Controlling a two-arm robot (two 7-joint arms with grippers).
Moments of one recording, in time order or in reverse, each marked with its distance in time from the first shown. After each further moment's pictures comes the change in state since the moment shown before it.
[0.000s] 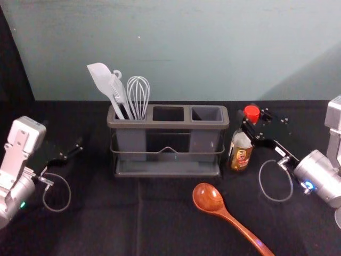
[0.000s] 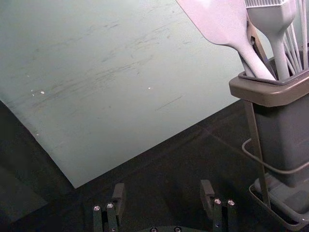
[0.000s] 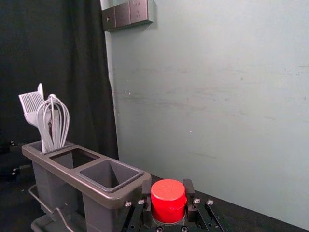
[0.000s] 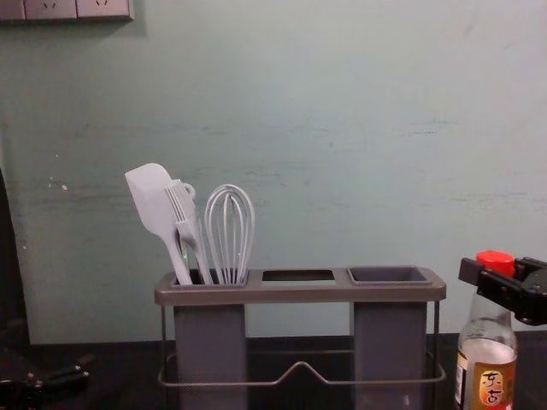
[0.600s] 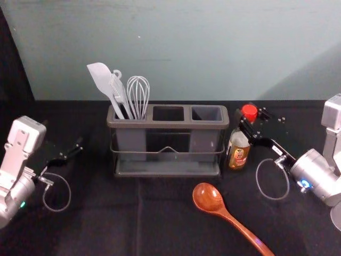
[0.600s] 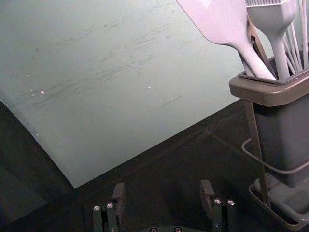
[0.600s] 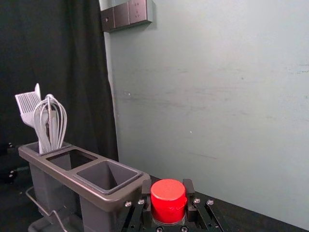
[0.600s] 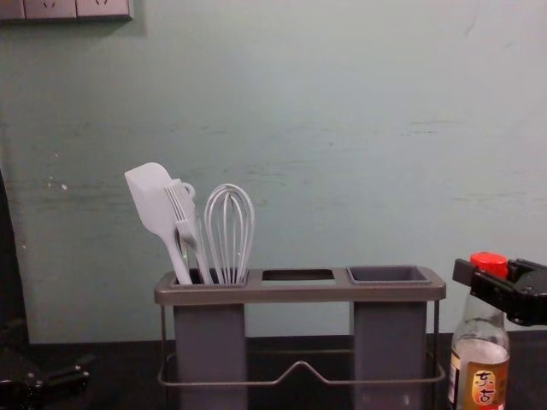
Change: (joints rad) left arm 0.000 0.000 0.000 0.000 0.000 0.000 0.000; right arm 0.021 -0.018 -0.006 0.035 -0.002 -0.013 0.006
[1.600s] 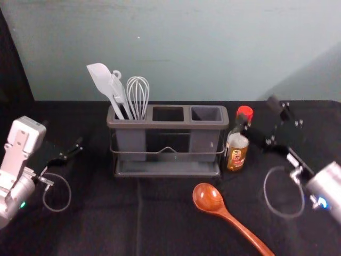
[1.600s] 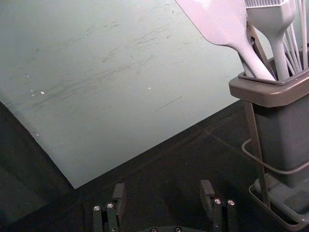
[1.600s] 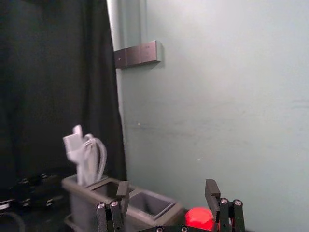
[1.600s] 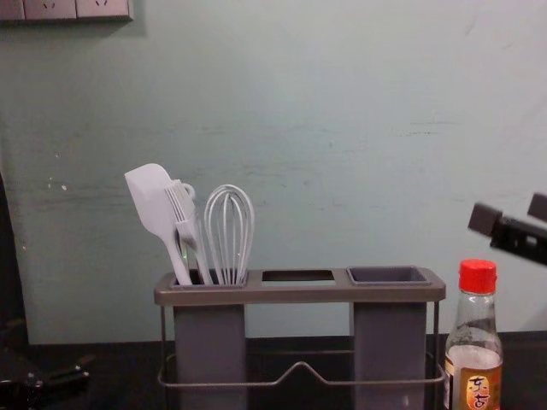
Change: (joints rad) left arm 0.000 0.000 0.000 0.000 0.000 0.000 0.000; right arm -0.240 0.042 0.079 -0.350 0.041 0.003 -0.068
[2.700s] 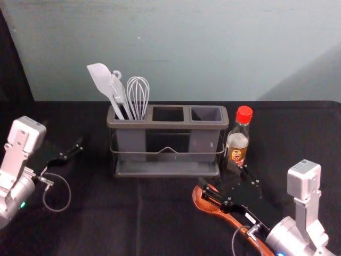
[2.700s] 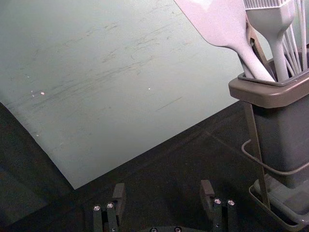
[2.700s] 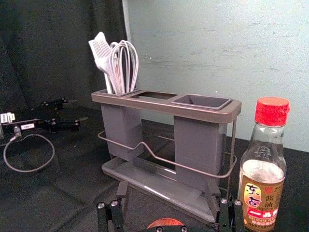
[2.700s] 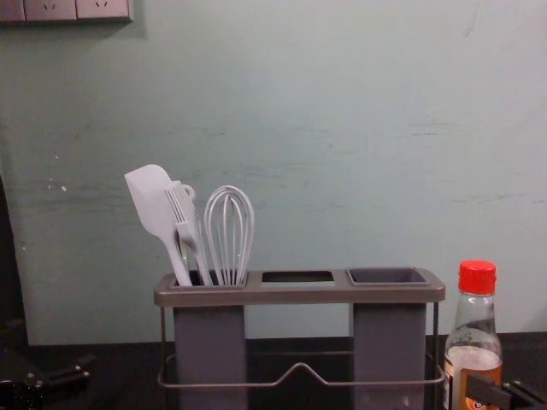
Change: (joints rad) left arm 0.000 0.000 0.000 0.000 0.000 0.000 0.000; right arm -0.132 -0.068 -0.118 -0.002 -0.200 0.083 -0.128
